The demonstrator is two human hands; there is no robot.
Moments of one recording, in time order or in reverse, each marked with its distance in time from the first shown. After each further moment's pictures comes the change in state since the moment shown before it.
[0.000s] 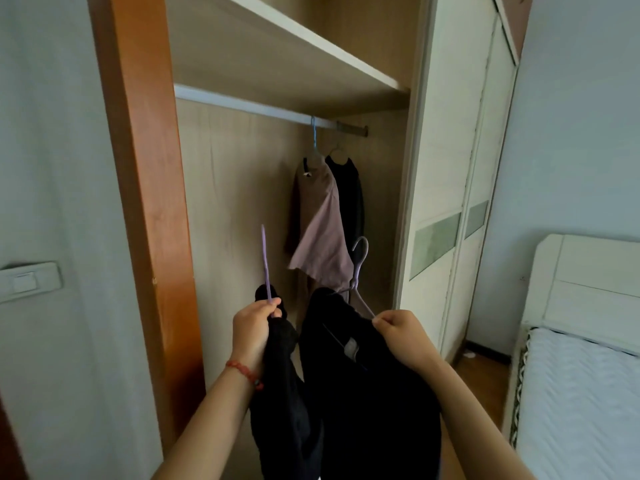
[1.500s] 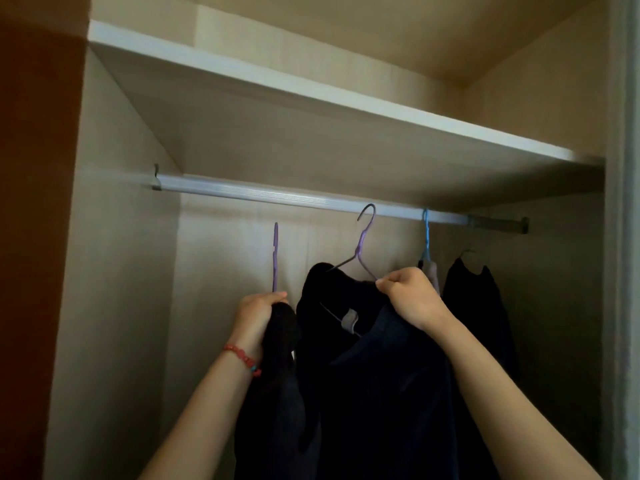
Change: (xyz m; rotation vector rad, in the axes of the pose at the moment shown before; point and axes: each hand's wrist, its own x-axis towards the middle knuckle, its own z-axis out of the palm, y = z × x) left_hand 0.229 0.125 0.067 -0.022 0.375 0.285; right_hand 0.338 -0.159 -0.016 0.172 -0.123 -0.671
